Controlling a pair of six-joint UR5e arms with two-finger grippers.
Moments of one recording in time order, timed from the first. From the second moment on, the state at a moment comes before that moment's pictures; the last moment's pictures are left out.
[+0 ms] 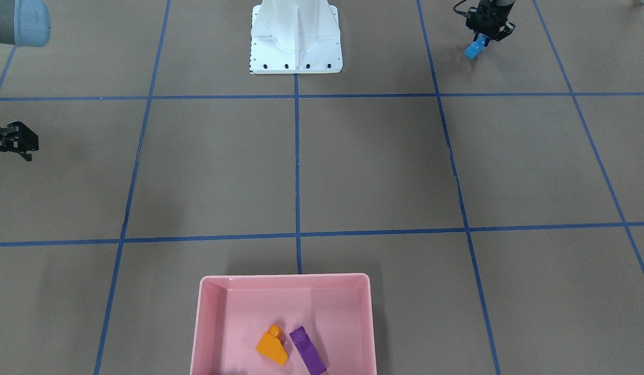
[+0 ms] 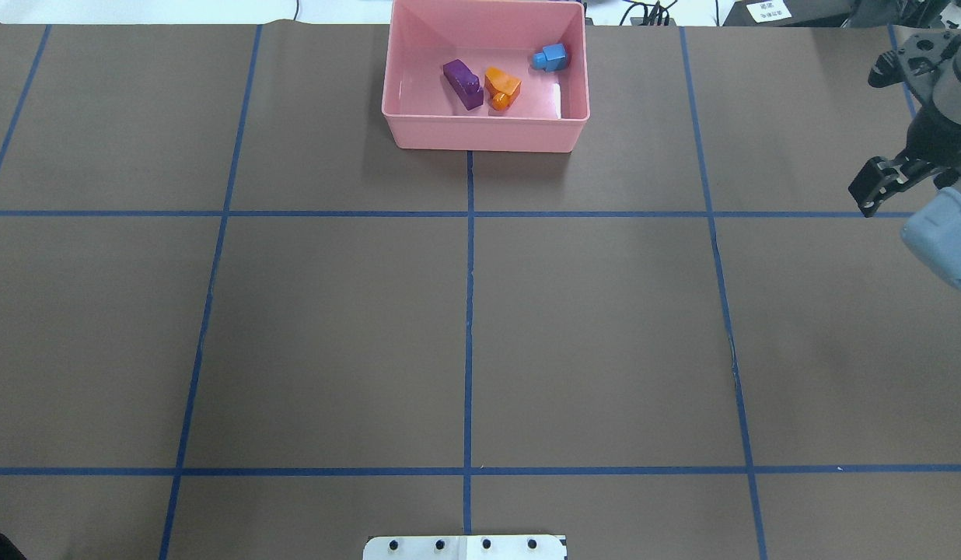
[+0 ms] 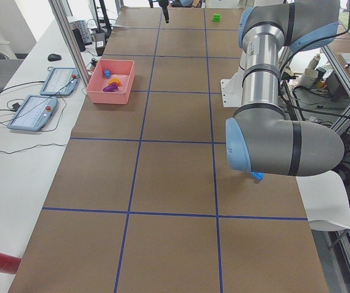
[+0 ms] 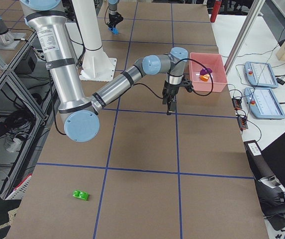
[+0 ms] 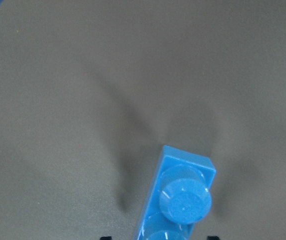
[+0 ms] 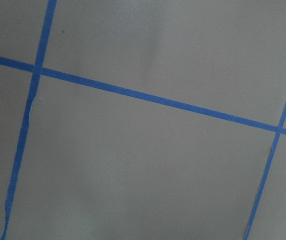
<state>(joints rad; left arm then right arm) 0.28 -0.90 -2.14 -2.31 -1.54 -1.12 1.12 -1.32 1.95 -2.04 2.07 0.24</state>
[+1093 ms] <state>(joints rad) -0.25 -0.90 -2.41 -2.32 -1.98 -1.07 1.36 -1.85 1.97 -1.65 2.21 -0.13</state>
